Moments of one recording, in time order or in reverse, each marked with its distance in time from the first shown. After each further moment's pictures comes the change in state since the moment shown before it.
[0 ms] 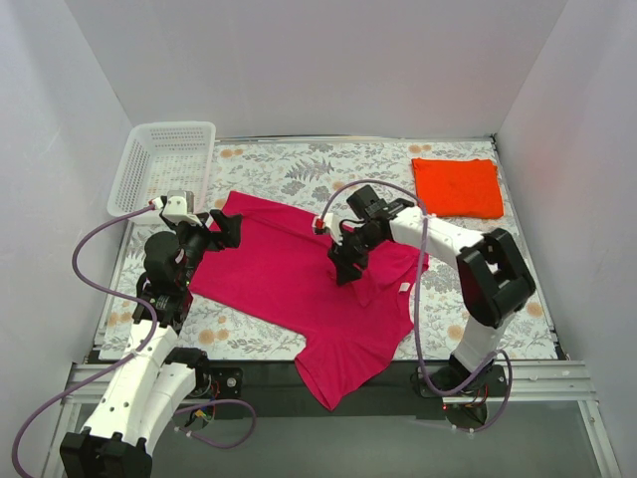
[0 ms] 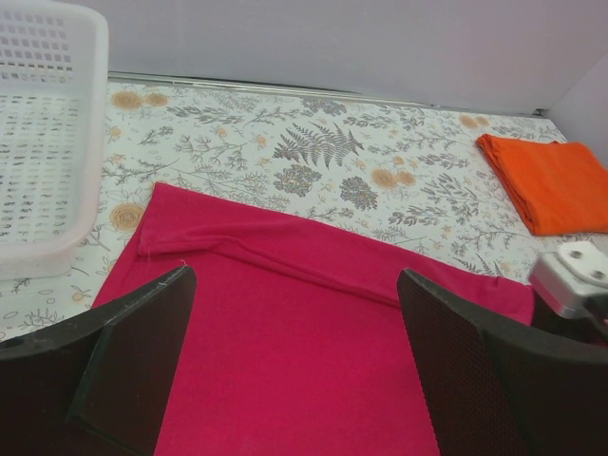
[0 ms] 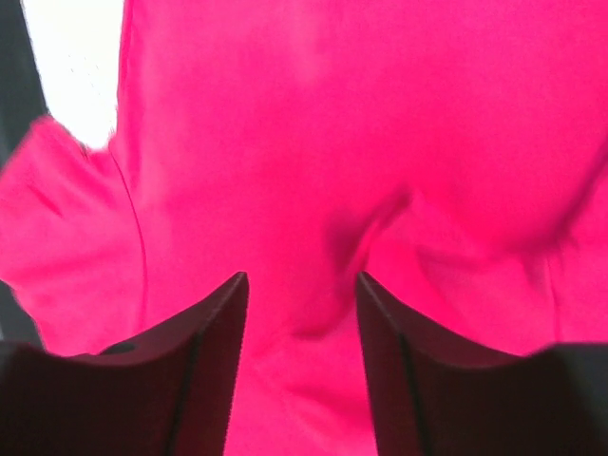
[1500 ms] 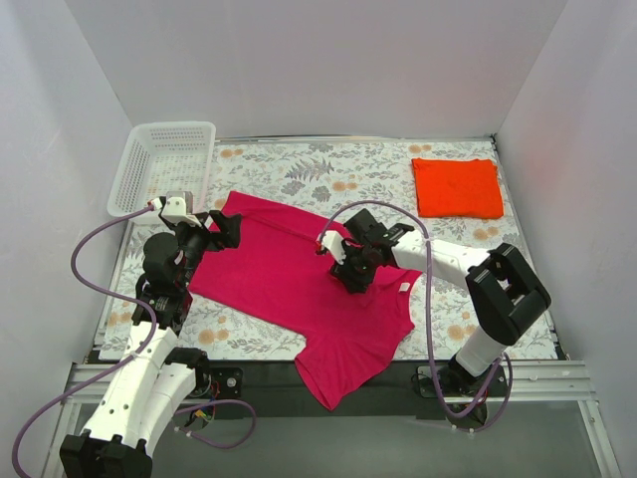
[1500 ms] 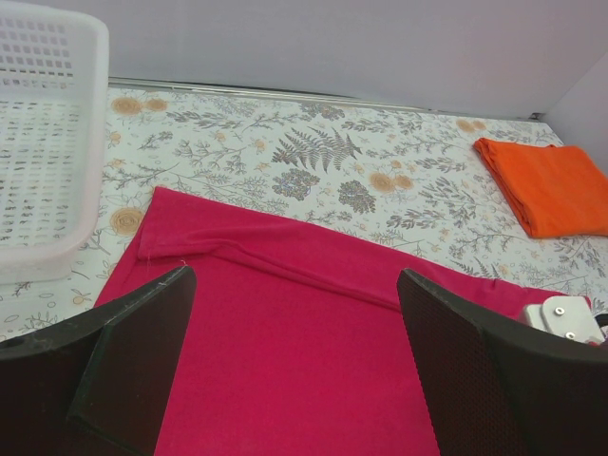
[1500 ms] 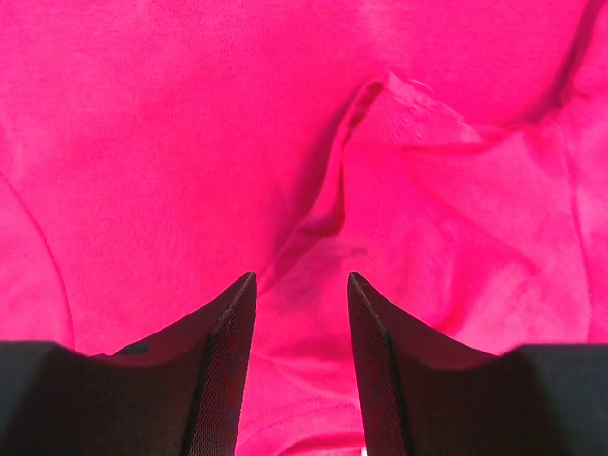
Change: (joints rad) left arm 0.000 -0.012 0.000 0.002 0.001 0.000; right arm 0.096 -0.183 -0.246 0.146 0.378 0.102
